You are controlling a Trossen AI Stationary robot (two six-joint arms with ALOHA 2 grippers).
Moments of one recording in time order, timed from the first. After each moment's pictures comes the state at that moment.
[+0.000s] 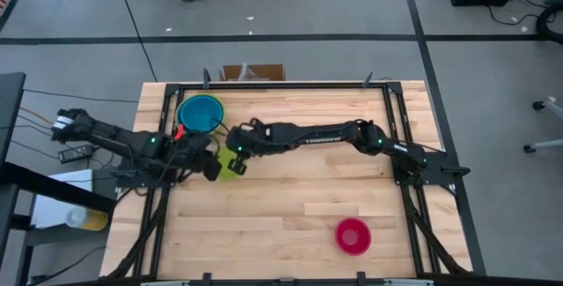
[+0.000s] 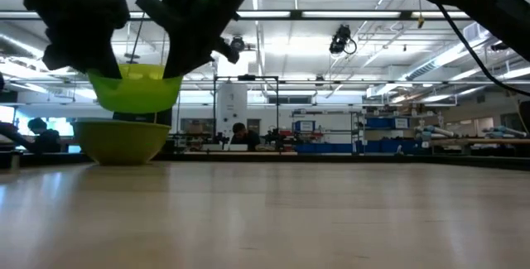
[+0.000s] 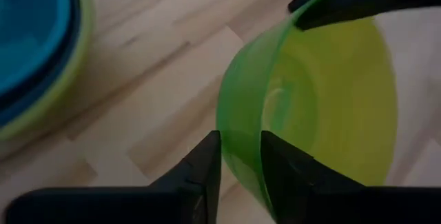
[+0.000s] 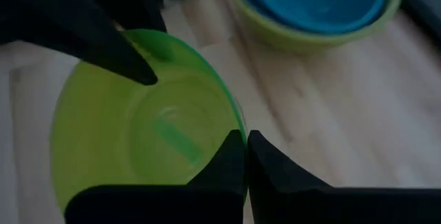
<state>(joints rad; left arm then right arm) -0.27 0.88 0.66 -0.83 -0.46 -1.05 0.02 2.40 2.33 -0.76 0.28 0.32</state>
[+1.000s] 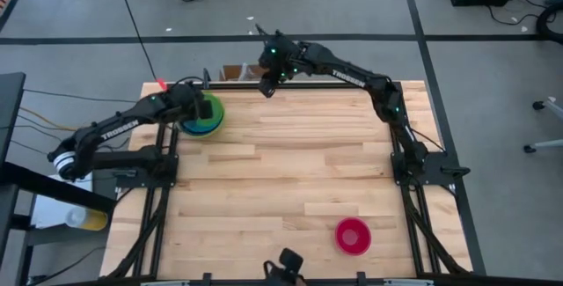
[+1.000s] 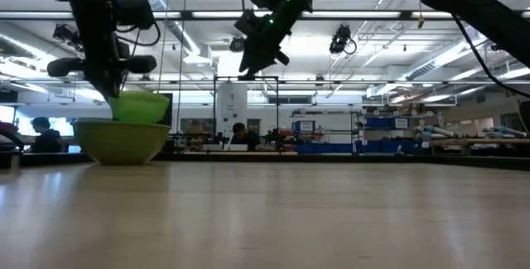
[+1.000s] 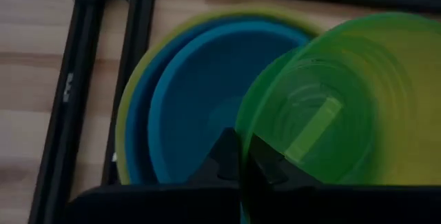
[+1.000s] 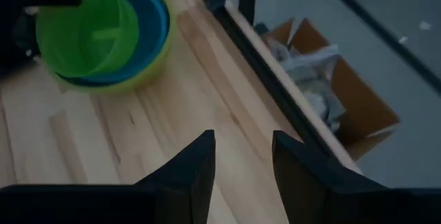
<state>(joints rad) 0.70 0.97 0.74 -0.90 -0.39 -0.89 -0.46 2.21 2.31 -0.90 -0.05 0.09</state>
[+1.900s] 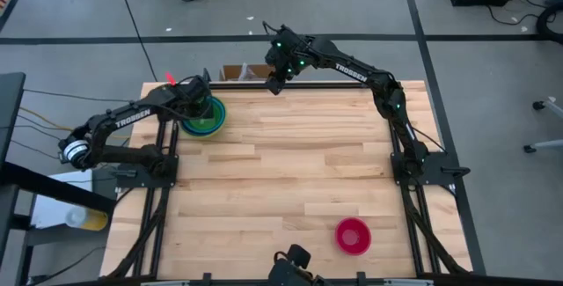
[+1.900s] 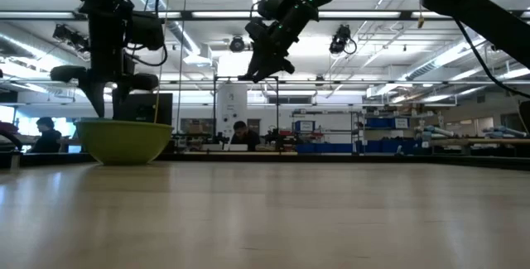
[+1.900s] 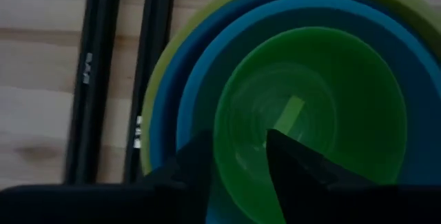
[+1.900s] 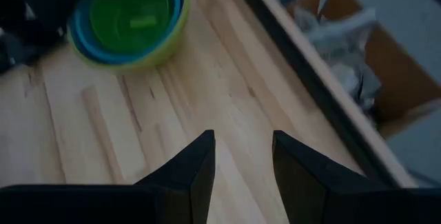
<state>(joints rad) 0.77 1.14 0.79 -0.96 -0.36 -0.86 -0.54 2.21 2.30 -0.98 -0.24 0.07</state>
